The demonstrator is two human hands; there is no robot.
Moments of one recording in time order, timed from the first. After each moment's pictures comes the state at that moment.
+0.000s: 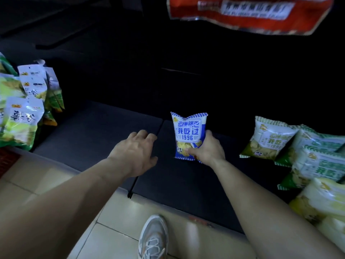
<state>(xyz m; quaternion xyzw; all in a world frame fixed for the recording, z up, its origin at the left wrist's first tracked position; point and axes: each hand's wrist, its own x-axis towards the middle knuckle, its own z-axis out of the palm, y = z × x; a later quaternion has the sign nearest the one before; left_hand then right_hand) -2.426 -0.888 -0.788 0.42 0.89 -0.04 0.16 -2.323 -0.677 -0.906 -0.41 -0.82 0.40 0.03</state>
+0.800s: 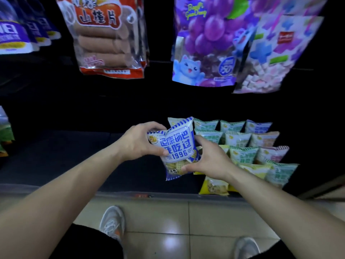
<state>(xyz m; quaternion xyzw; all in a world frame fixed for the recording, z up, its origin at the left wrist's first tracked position) -2.223 -0.824 -0.655 0.53 0.74 0.32 0.27 -2.001 -0.702 -0.682 -0.33 -0.87 0.36 0.09</state>
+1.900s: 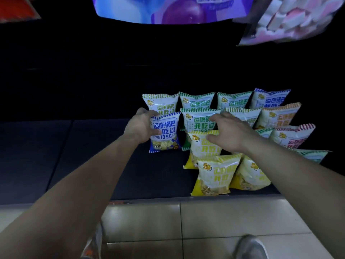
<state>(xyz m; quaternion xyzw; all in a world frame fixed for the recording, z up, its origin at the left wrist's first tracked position) -2.254 -0.623 -0.862 0.47 0.85 0.15 0.20 -1.993 -0.526 -0.783 -0.44 -0.88 0.15 -0.12</state>
